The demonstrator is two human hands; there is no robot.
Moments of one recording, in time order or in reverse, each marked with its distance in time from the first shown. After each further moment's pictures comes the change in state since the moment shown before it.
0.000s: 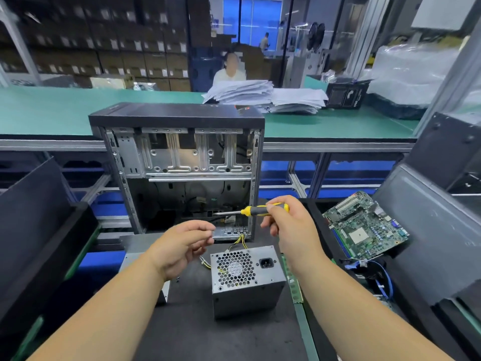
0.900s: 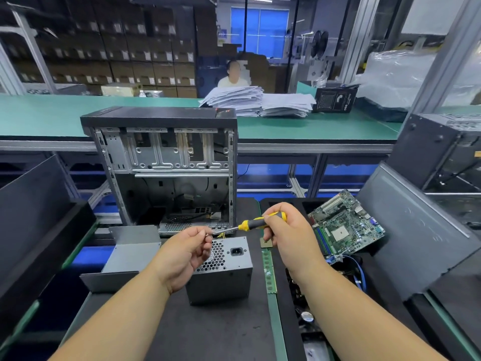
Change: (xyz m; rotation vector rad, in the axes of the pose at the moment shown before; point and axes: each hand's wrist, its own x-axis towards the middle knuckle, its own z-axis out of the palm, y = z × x) left_hand -0.040 -0.030 0.086 -0.144 0.062 0.073; right_hand -0.033 0.008 -0.076 -0.107 -0.093 -0.074
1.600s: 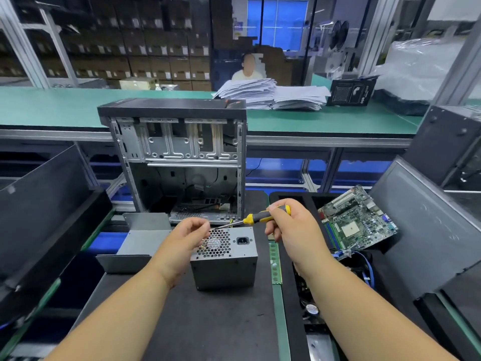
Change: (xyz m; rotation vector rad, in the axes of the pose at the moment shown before) left_hand -0.017 -0.013 -0.016 0.379 0.181 0.138; right_hand -0.003 0.005 -0.002 0.033 -0.060 0.017
